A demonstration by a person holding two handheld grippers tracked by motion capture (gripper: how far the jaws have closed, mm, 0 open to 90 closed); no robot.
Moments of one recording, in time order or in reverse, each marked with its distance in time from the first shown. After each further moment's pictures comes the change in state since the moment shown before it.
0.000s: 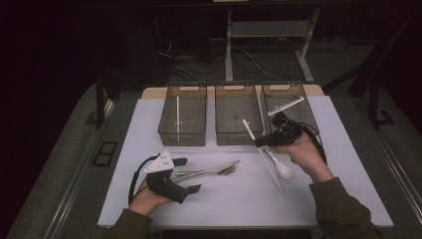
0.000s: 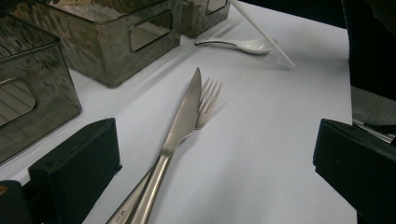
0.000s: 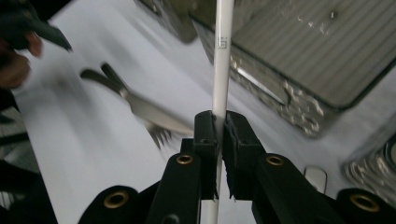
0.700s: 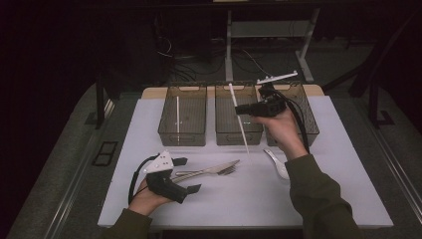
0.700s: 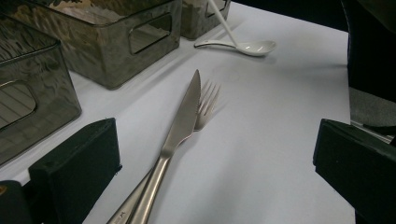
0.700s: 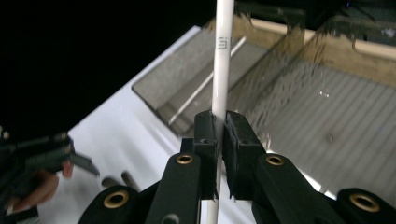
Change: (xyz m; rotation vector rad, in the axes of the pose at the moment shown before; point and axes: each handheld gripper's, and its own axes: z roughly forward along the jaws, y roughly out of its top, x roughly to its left) left arm -0.001 0.000 -0.001 -0.007 -0.004 -0.007; right arm 0.013 0.073 -0.001 -0.258 0.023 0.043
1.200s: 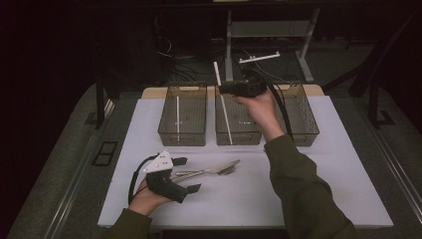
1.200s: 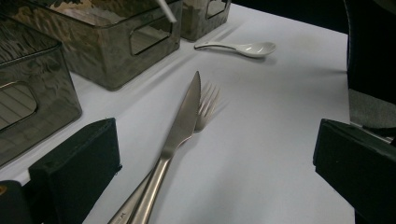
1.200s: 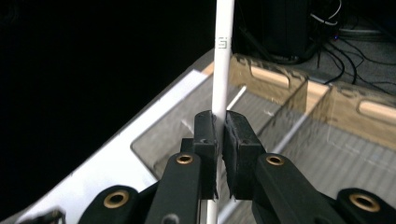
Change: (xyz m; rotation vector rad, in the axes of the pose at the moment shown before) left arm 0.001 0.000 0.000 -0.005 -0.001 0.002; right arm 0.016 0.055 0.031 -0.097 -0.023 0.000
